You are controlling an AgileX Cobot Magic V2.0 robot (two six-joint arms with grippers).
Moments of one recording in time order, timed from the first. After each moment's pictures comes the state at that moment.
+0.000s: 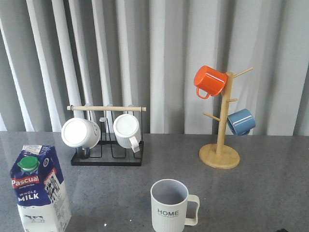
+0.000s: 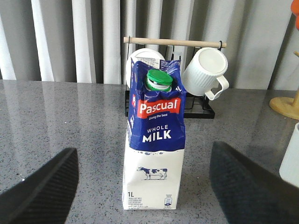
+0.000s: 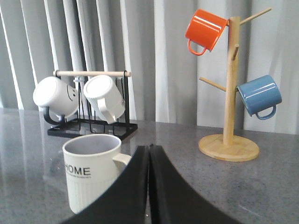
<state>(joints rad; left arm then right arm) -0.09 0.52 -0.35 0.02 0.03 -0.13 0.63 0.92 -0.06 0.38 -0.94 -0.25</state>
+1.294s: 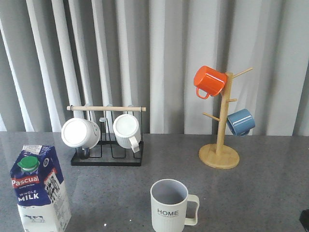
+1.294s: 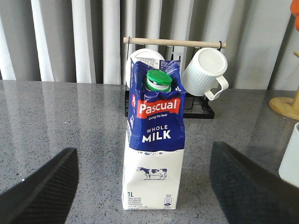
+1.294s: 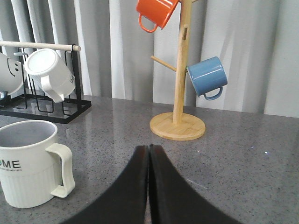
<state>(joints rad) -0.09 0.52 -0.35 0.02 0.03 -0.13 0.05 0.81 -0.21 -0.31 -0.52 0.25</state>
